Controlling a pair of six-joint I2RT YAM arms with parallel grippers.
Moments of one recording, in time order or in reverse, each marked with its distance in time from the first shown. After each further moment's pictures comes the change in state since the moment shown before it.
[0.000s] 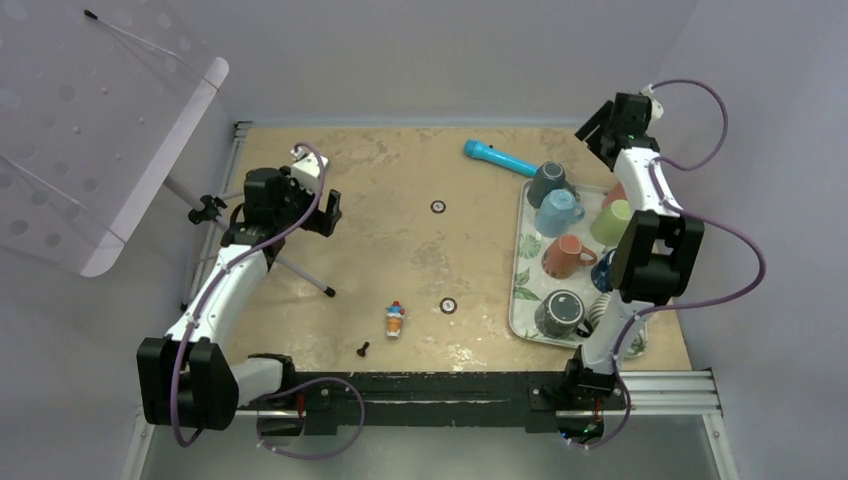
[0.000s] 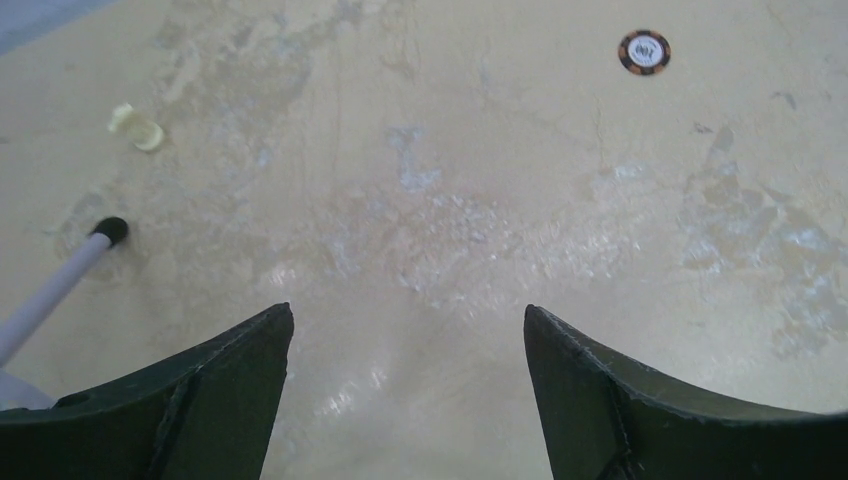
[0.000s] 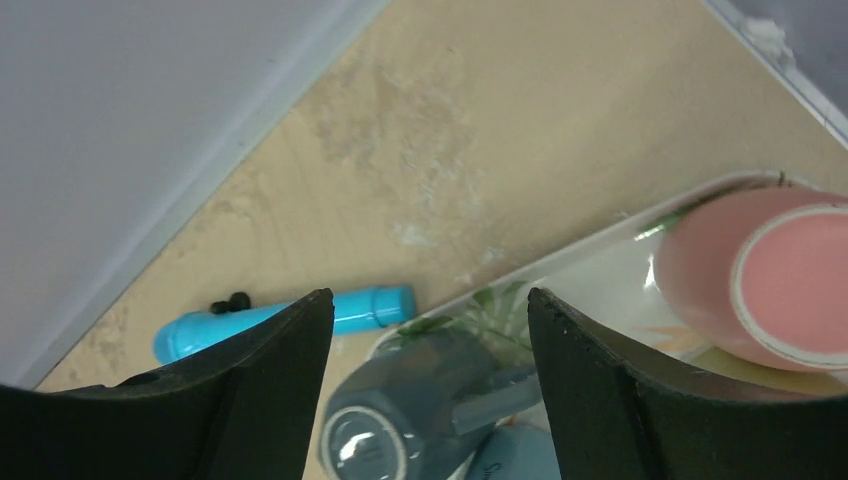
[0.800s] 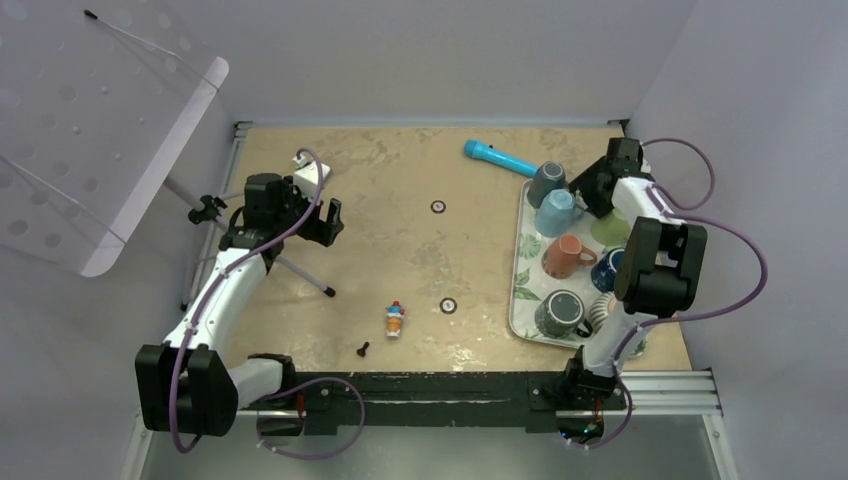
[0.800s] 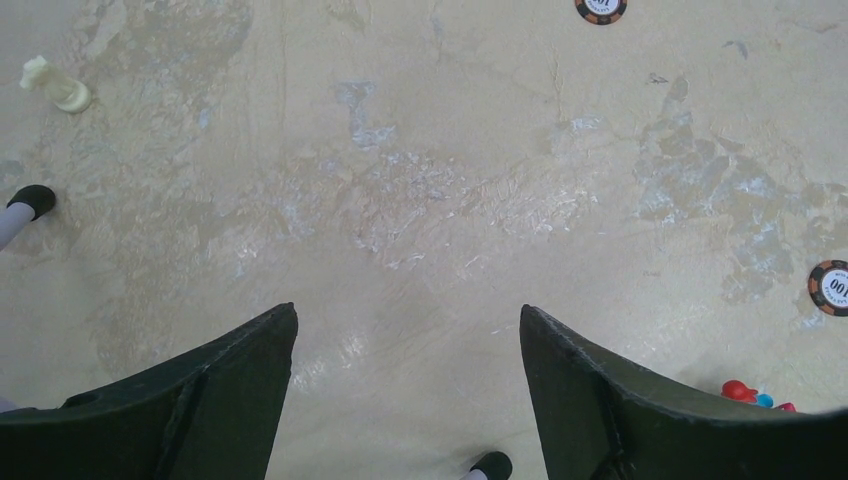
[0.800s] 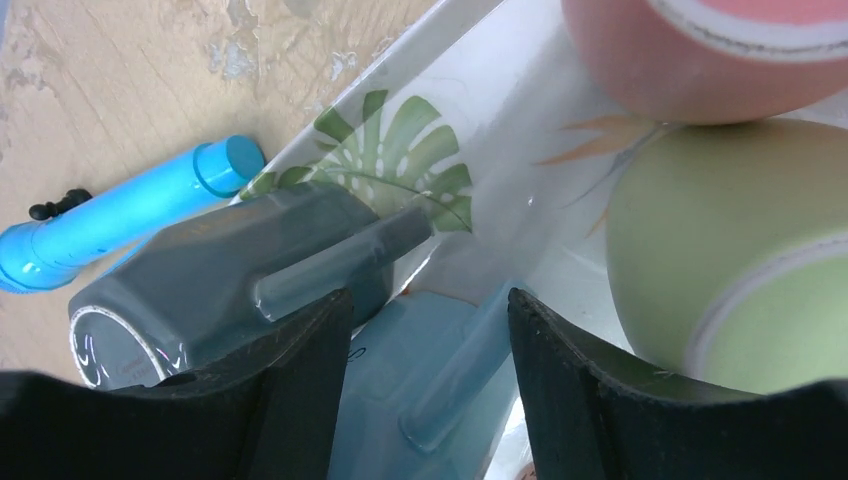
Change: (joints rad) left arm 0.000 -0.026 -0.010 -0.140 0.066 0.000; right arm -0.073 -0.057 -0.342 -0.067 -0.121 0.149
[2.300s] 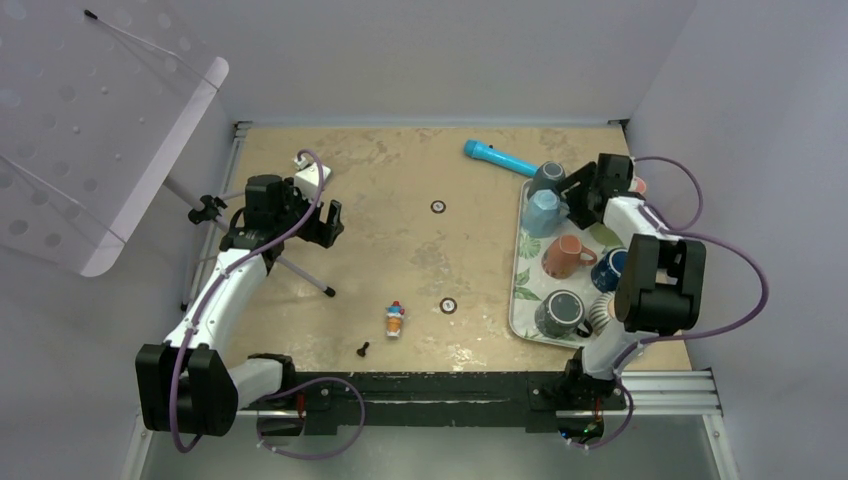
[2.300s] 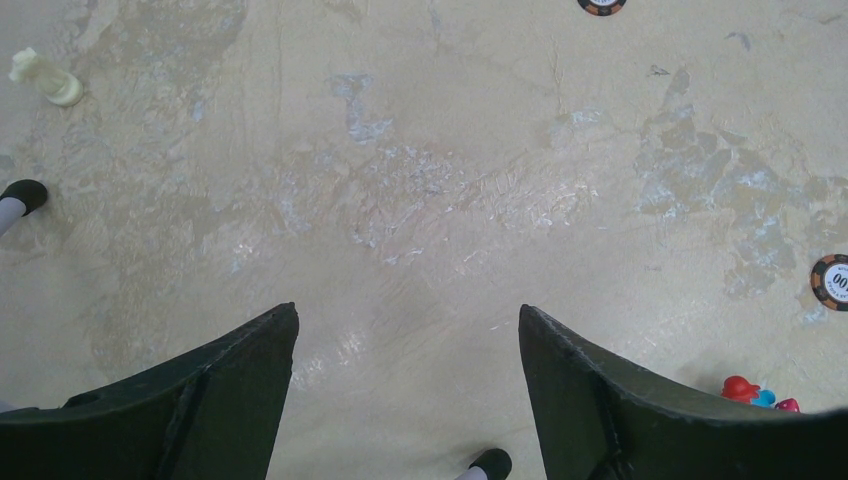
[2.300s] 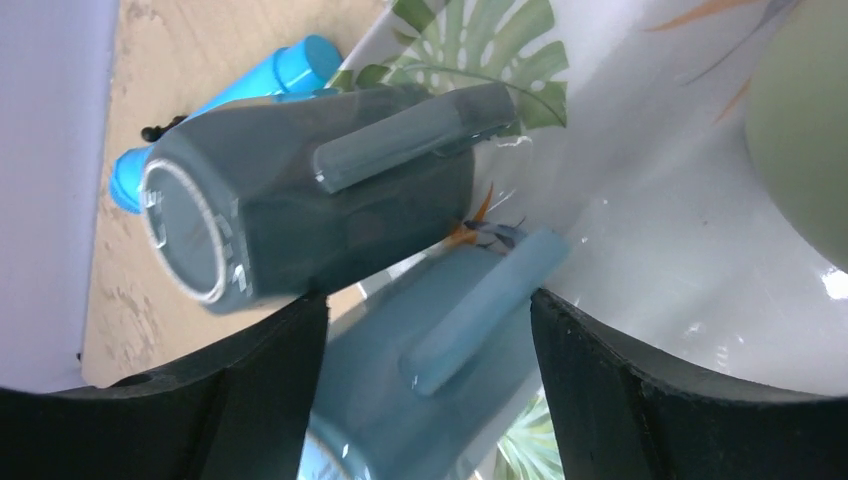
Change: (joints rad) left arm 0.000 -0.001 -0.011 0.002 0.001 0.003; right arm 0.055 -0.148 -0.217 0.163 -0.119 0.153
